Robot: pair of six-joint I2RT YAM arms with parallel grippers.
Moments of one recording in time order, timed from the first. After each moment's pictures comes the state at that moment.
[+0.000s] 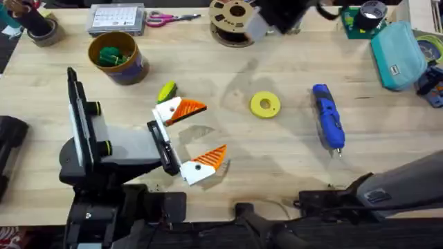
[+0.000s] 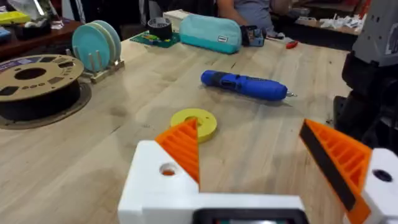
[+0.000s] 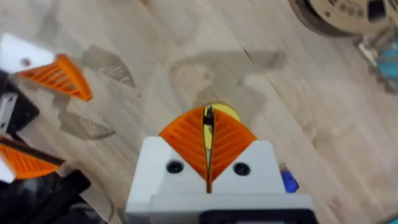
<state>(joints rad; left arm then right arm) 0.01 0.01 0.01 -0.12 1.13 0.06 0.58 1.73 1.99 -1.42 -0.09 -0.24</state>
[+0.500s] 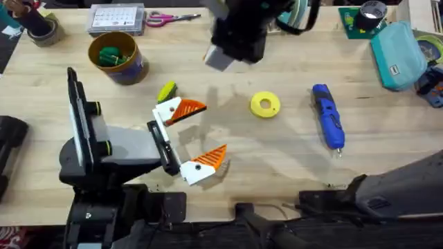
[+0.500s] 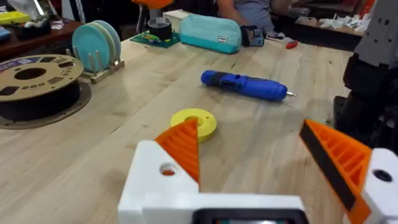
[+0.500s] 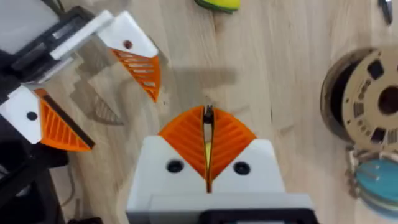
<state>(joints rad) 0.01 0.01 0.01 -0.12 1.13 0.06 0.81 1.74 2.02 -1.38 -0.13 -0.54</state>
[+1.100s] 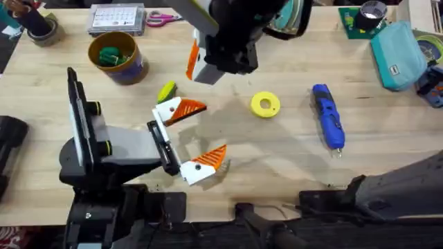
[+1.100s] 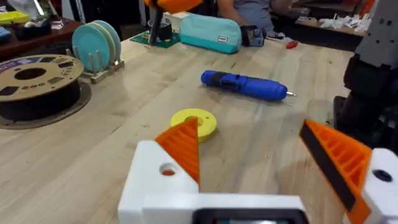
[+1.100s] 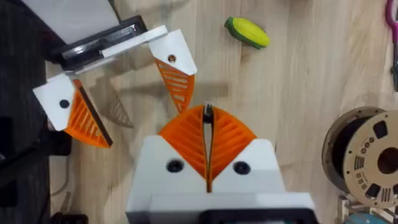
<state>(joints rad) 0.01 0.01 0.01 -0.12 1.13 0.06 0.86 1.74 2.02 -1.37 -0.24 -0.71</state>
